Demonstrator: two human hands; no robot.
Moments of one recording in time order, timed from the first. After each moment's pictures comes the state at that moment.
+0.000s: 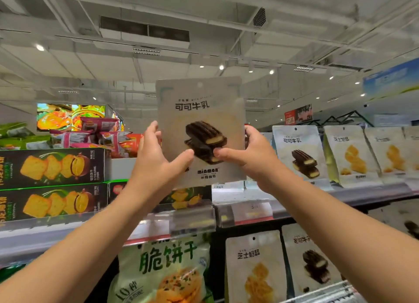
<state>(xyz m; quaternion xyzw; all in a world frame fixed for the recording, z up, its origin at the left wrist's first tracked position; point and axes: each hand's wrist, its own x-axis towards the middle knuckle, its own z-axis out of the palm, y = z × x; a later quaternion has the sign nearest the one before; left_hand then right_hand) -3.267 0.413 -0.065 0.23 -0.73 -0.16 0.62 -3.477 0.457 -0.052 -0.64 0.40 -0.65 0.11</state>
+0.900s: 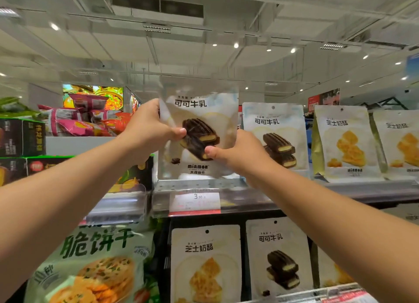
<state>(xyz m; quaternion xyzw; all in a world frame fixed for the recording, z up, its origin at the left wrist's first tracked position) -3.393 0.386 -0.035 0.29 -0.74 -0.19 0.58 -3.589 0.431 -0.074 -0.63 0.54 -0.55 0.09</state>
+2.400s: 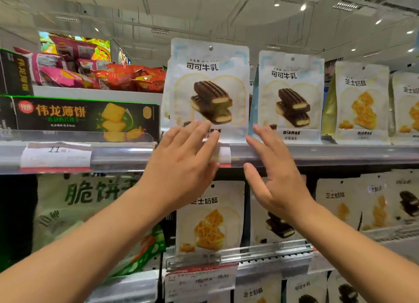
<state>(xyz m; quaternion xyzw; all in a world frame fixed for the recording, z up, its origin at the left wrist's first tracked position) -3.406 0.419 -0.175 0.28 -0.80 0.38 0.36 -3.617 0.470 -0.199 -0.71 0.47 -0.45 -0.28</state>
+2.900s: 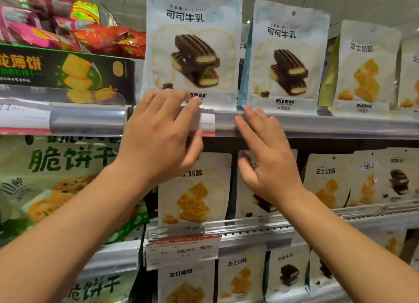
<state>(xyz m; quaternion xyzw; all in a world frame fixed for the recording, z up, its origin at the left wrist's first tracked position) -3.418 0.421 -0.184 0.31 -0.78 0.36 0.40 -3.638 0.463 -0.227 -0.70 0.45 -0.41 -0.38</state>
